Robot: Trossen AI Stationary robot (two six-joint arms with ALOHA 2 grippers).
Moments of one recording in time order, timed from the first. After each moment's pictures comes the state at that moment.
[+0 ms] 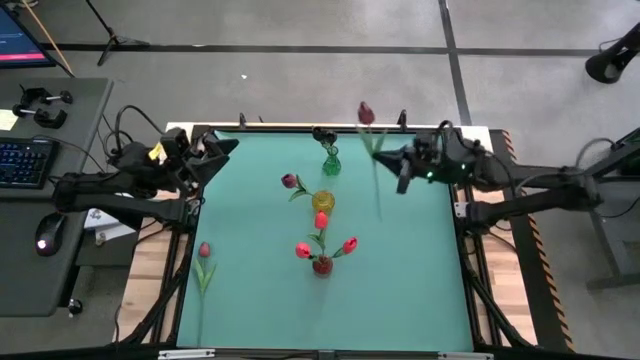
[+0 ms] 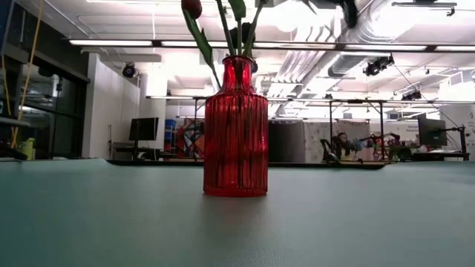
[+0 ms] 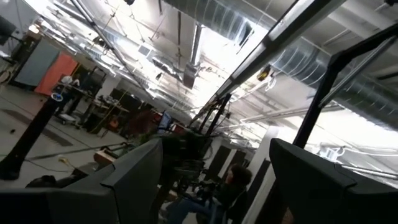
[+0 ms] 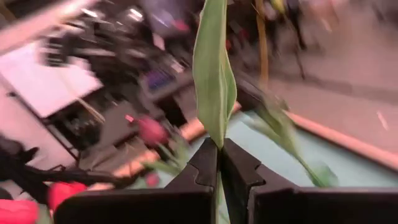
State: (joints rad) left arm 0.02 0.60 0.69 0.38 -0.14 -0.49; right arm -0.07 0.95 0.92 -0.08 0.25 0.45
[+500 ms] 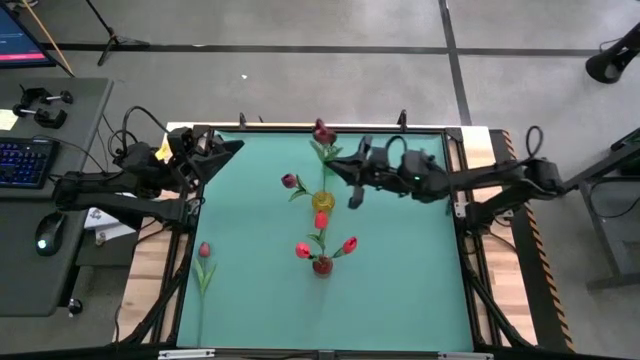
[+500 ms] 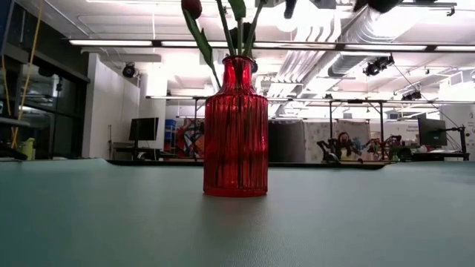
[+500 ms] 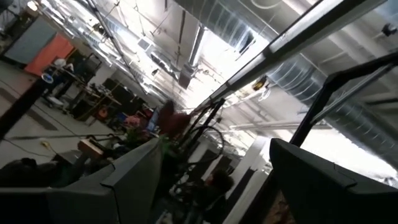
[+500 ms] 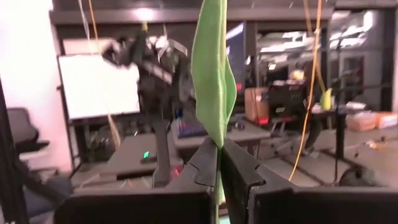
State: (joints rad) left arm 0.02 0.64 0.69 0.42 -0.14 -0.62; right arm -0.05 1.41 0.92 0.74 0.12 0.04
